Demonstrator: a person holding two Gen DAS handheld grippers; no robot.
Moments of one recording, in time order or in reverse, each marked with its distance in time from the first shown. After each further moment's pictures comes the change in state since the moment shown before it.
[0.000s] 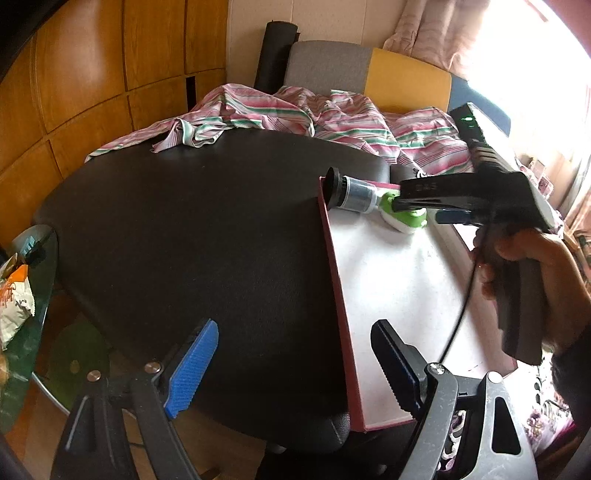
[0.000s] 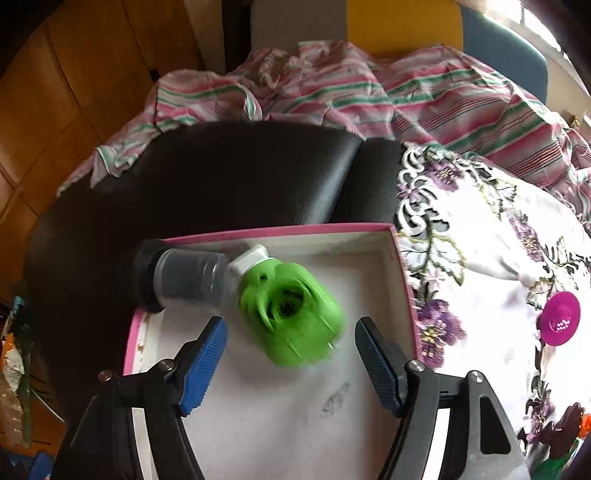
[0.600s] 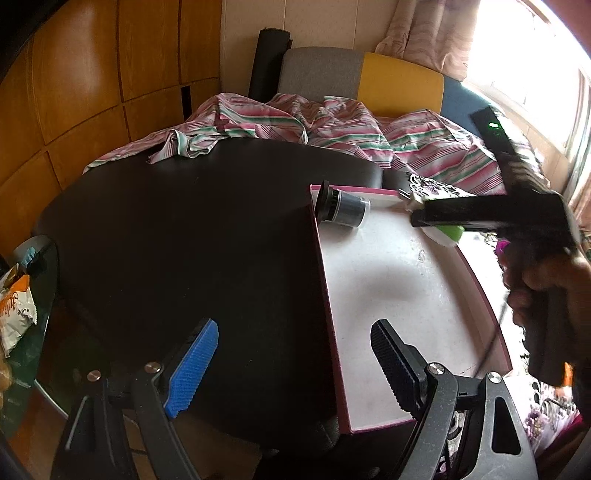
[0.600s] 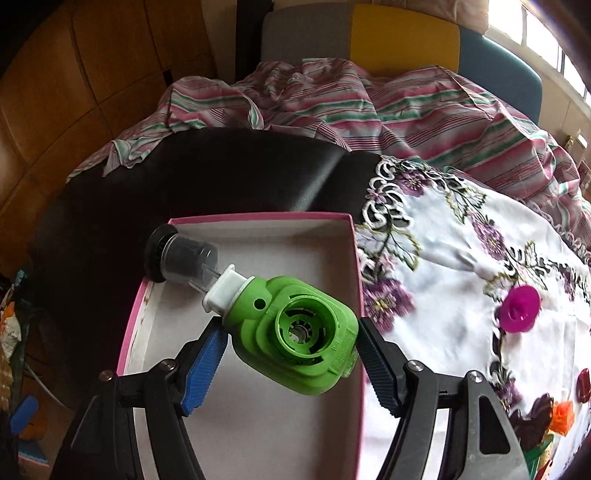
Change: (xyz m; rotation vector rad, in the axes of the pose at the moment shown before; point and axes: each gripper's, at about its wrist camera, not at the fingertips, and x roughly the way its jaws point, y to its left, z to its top) left arm -0.005 -0.008 0.003 0.024 -0.024 0.004; right arm -0.027 -0.007 -0.013 -0.061 -0.006 -0.063
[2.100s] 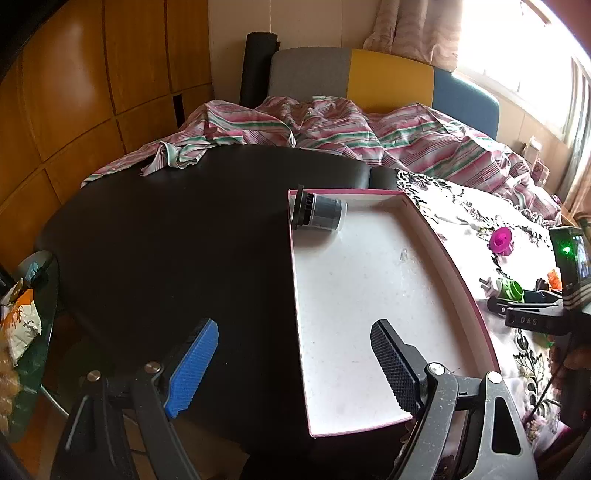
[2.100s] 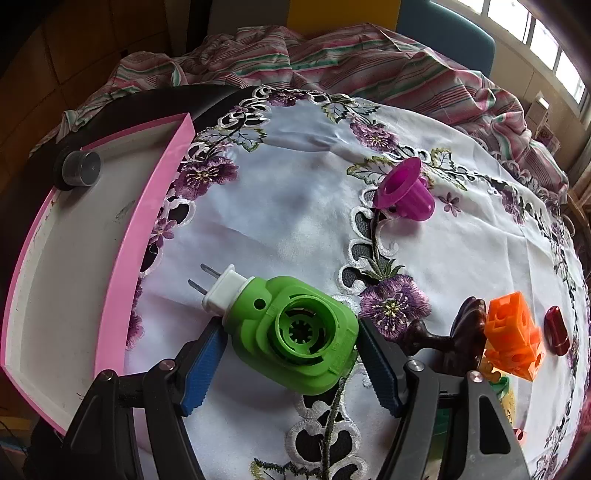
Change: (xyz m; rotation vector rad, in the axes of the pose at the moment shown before) left arm -0.006 -0.035 0.006 0.046 -0.005 0.024; right arm -0.023 -0.133 -0.099 0.008 0.080 -0.117
